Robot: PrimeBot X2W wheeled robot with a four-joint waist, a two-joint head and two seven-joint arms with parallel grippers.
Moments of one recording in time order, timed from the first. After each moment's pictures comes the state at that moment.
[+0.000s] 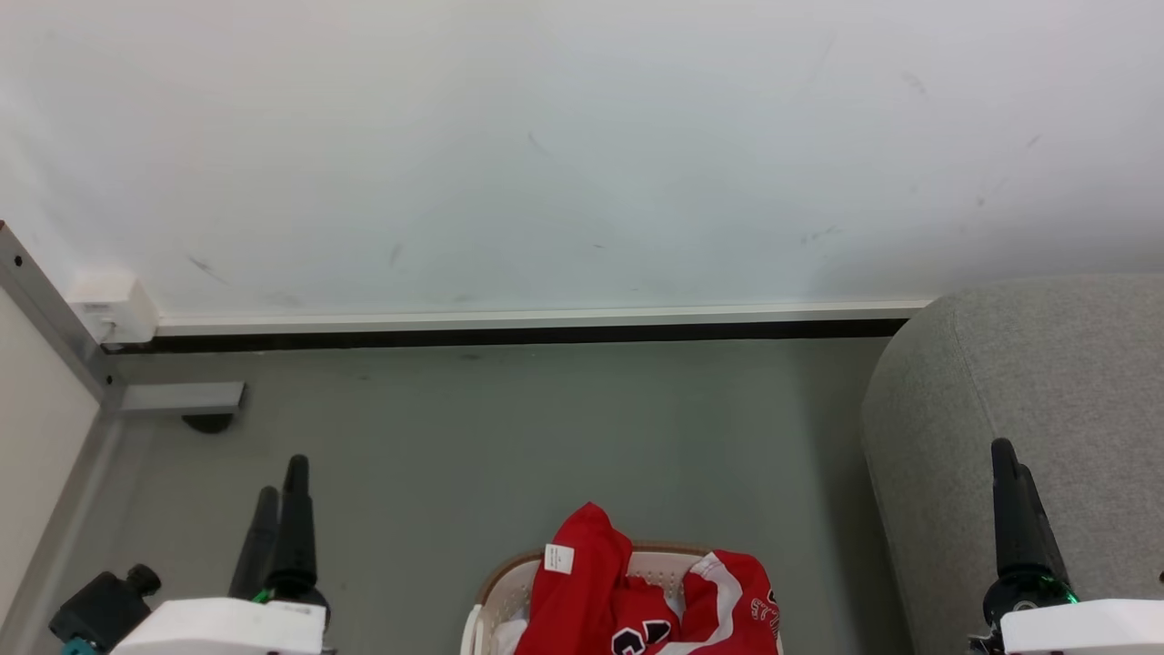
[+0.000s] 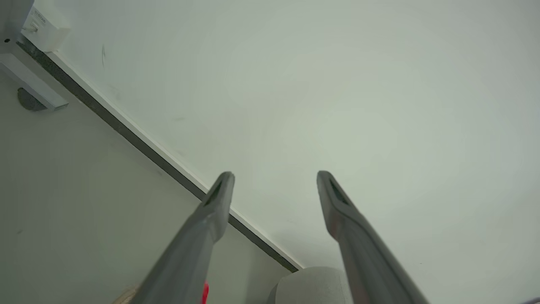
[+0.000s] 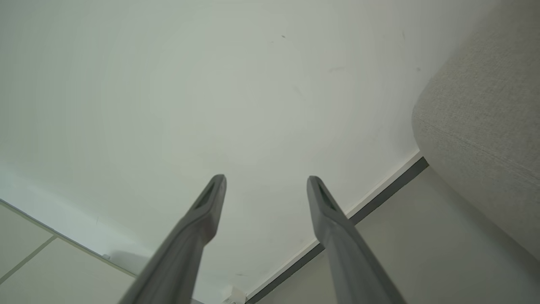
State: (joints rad) left arm -0.07 0.04 0.06 0.11 -0.92 -0.08 -0.07; right arm -0.10 -0.20 0.22 0.15 1.29 0.13 -0.25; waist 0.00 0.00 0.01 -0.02
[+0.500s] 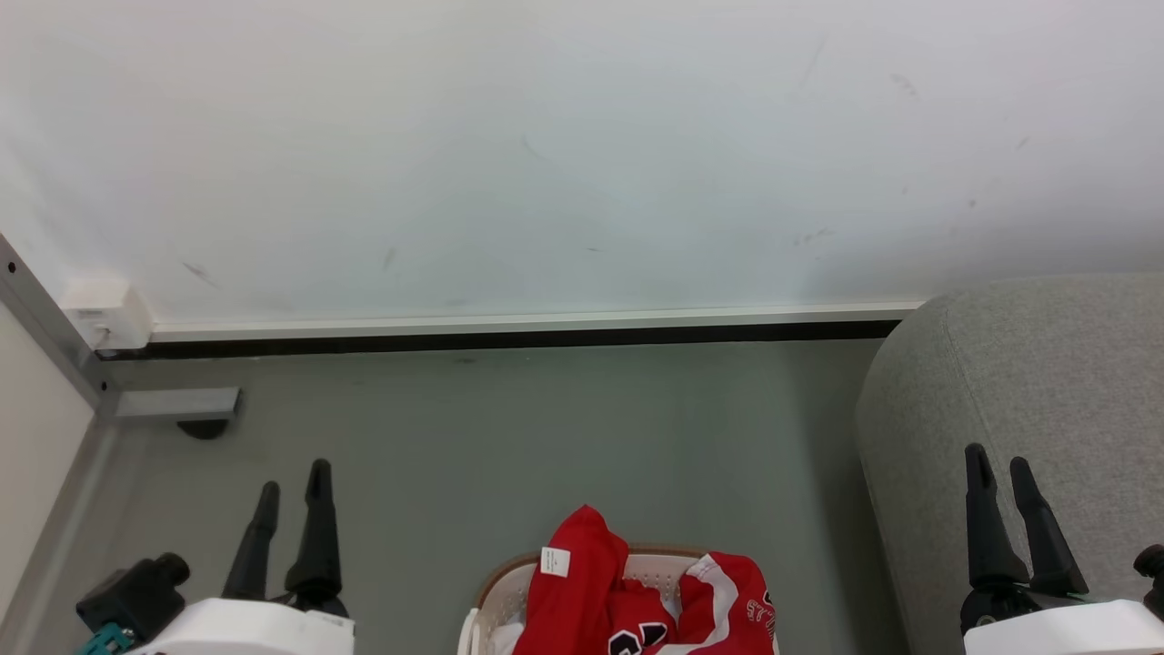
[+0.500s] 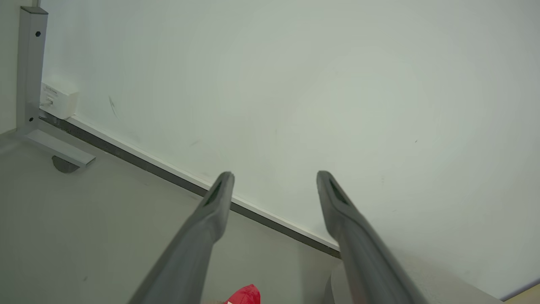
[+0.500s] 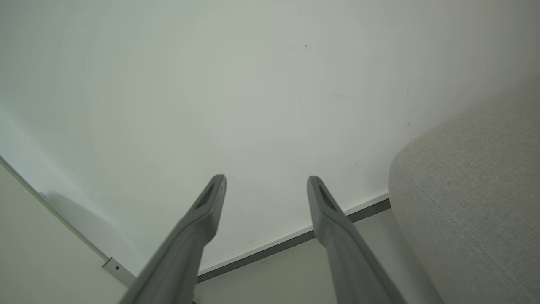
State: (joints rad) left arm -0.06 0.05 0.04 0.12 -0.62 -0.09 -0.11; right arm -0.10 -0.16 0.16 0.19 0.89 0.13 -0.25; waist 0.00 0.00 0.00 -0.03
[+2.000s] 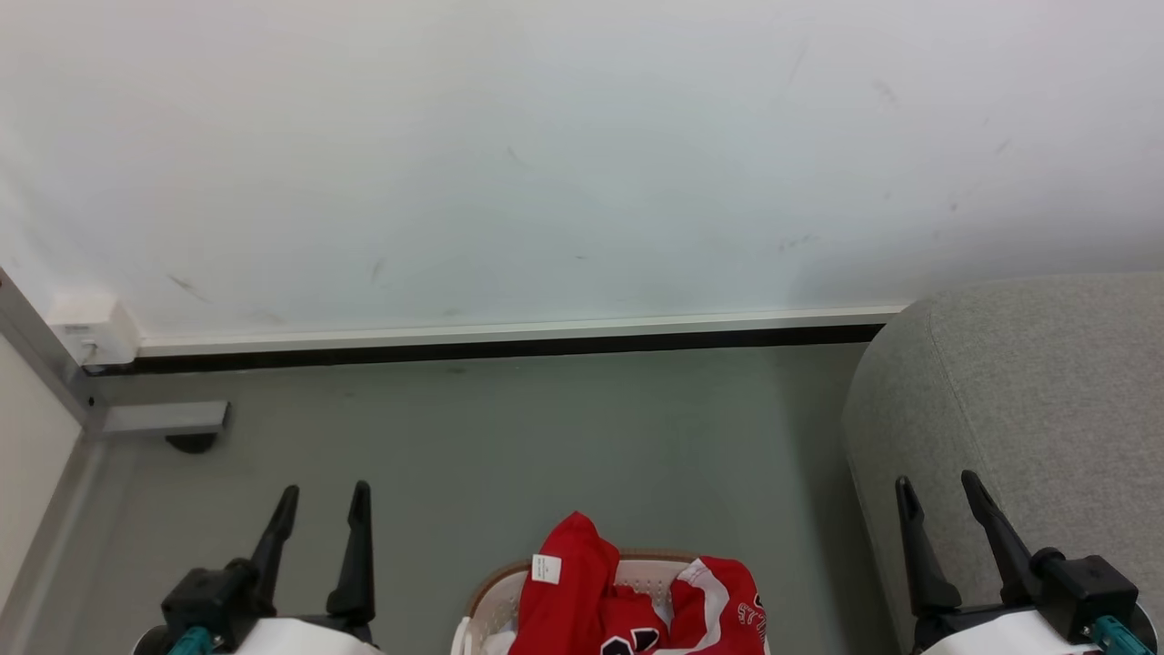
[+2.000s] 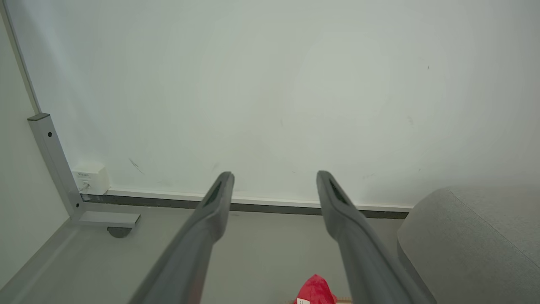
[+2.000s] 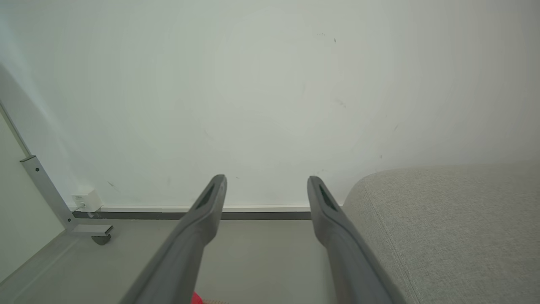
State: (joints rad) left arm -0.06 0.07 -0.02 0.18 -0.20 -0.07 -0.22; right arm -0.12 -0.08 0.11 0.31 0.31 0.13 -0.26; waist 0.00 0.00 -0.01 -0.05
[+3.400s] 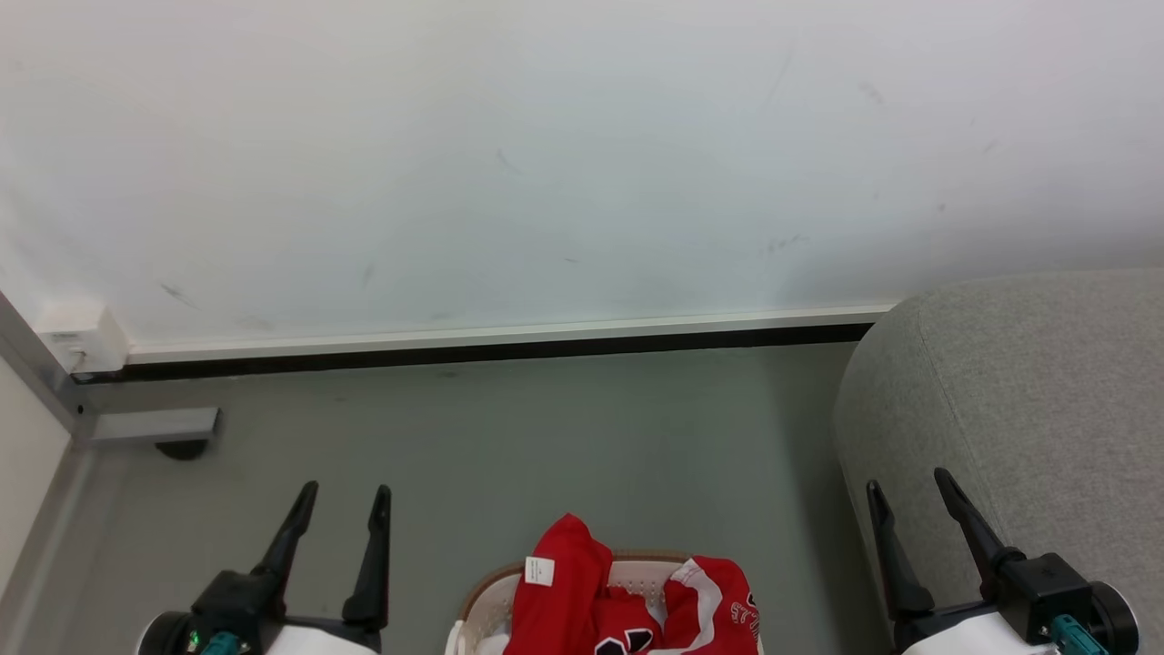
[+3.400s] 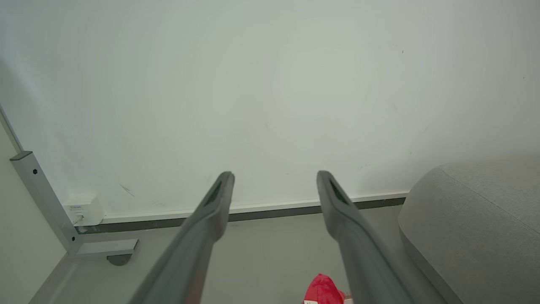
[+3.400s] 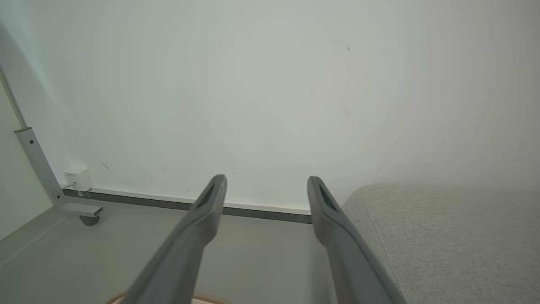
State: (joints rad) left arm -0.06 0.05 0.00 0.20 -0.04 -0.09 -0.26; right arm -0.13 -0.05 0.11 0.32 0.15 0.13 -0.26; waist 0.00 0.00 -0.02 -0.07
